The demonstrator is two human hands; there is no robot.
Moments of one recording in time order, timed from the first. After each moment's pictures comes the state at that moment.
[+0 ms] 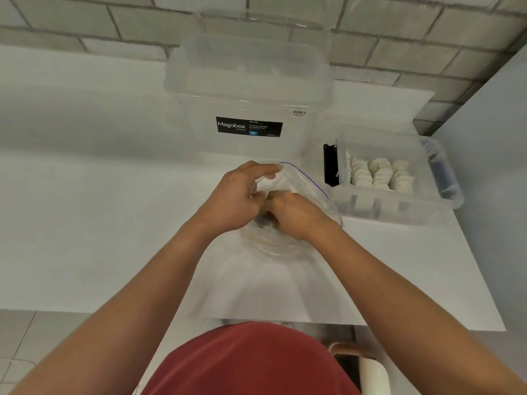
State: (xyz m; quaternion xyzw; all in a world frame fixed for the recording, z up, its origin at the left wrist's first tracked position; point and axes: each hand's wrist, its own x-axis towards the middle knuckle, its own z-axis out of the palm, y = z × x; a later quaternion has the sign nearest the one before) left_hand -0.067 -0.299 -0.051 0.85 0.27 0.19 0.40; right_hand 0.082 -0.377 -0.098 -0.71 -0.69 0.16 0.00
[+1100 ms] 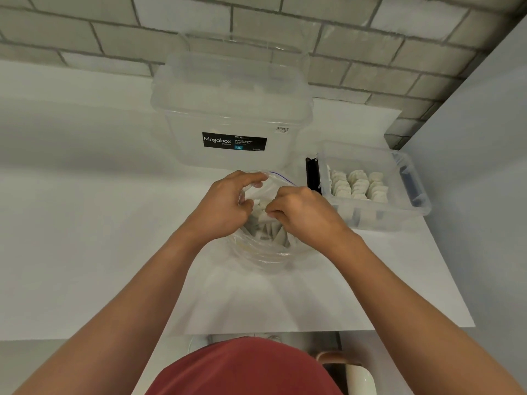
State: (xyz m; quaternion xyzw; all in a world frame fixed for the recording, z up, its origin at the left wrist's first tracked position) left_hand -0.064 -0.294 -0.041 0.85 0.27 0.18 0.42; right_hand 0.087 -0.412 -0.032 -0.74 -0.67 0.03 0.09
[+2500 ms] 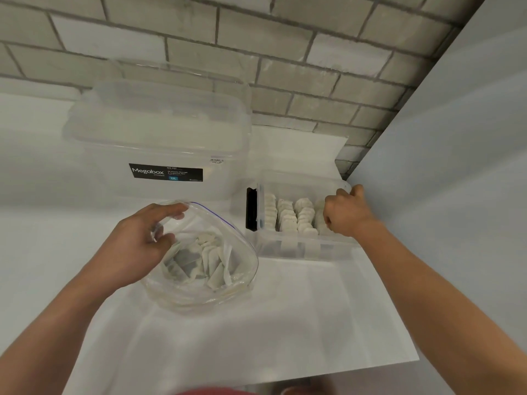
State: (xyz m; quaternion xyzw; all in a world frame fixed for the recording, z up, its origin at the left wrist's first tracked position) left_hand -0.057 -0.295 -0.041 0.82 0.34 0.21 0.41; right_hand 0.330 -0.468 -0.047 -0.81 -0.50 -0.06 -0.30
